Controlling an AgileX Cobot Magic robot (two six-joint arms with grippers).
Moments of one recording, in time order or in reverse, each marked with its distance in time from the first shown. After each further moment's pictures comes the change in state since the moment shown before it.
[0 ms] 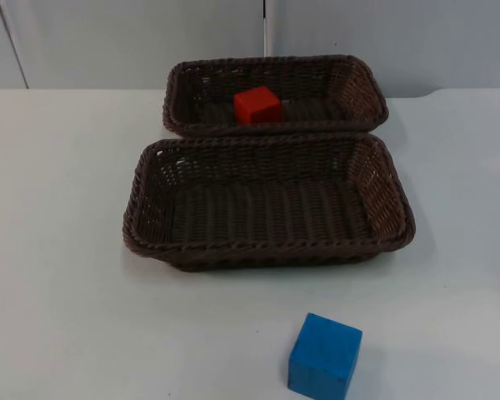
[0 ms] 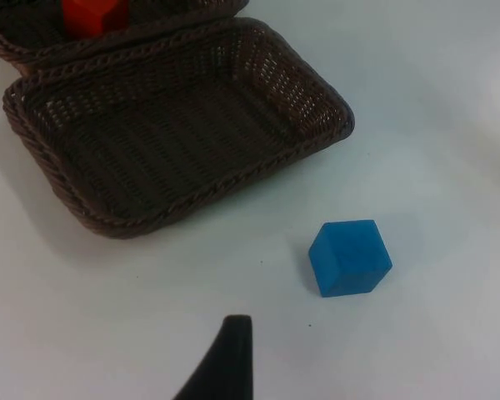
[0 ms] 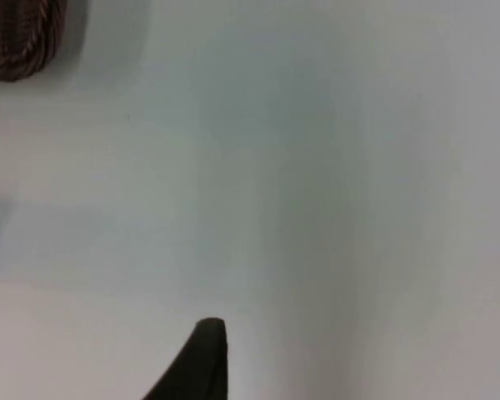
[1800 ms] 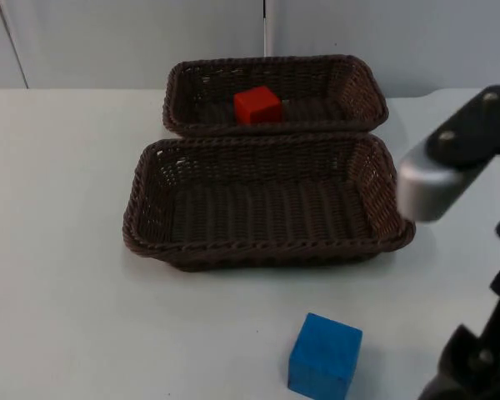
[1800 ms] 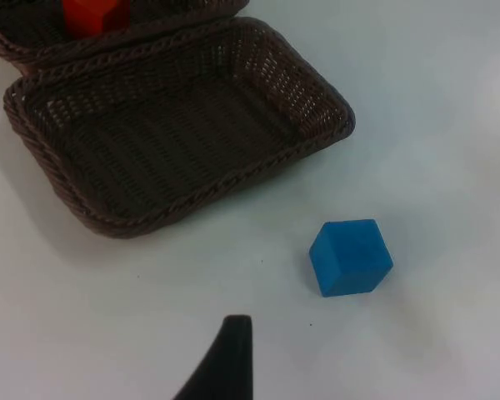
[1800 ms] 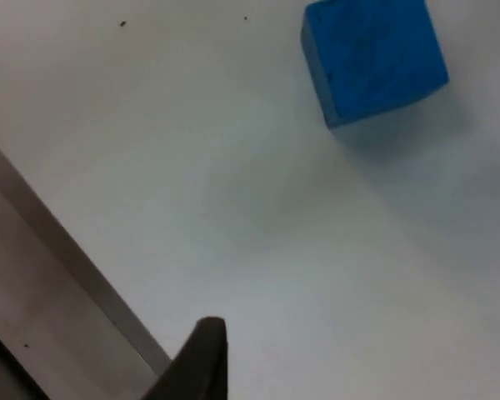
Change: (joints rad) right arm 0.837 0.560 0.000 -0.001 -0.340 0.068; left arm 0.000 0.000 0.000 0.002 0.000 0.001
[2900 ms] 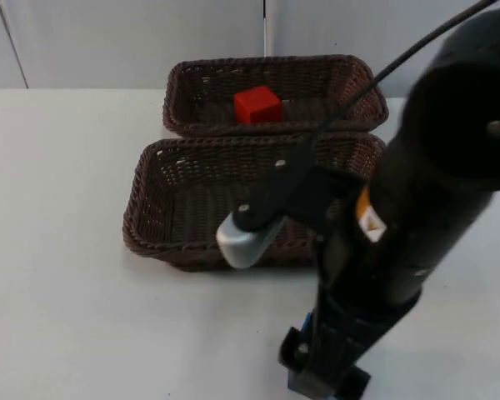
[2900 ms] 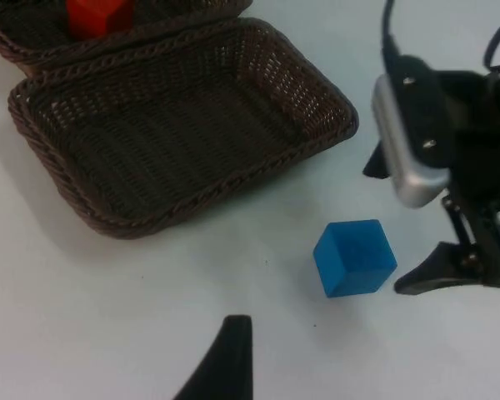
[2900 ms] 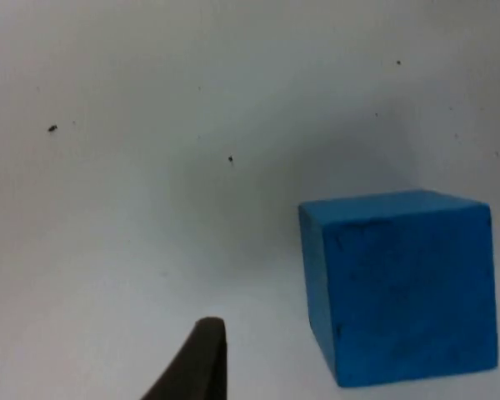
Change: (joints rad) right arm 0.003 0.480 -0.287 -0.104 -0.119 -0.116; left arm 0.000 0.000 0.000 0.006 0.000 0.000
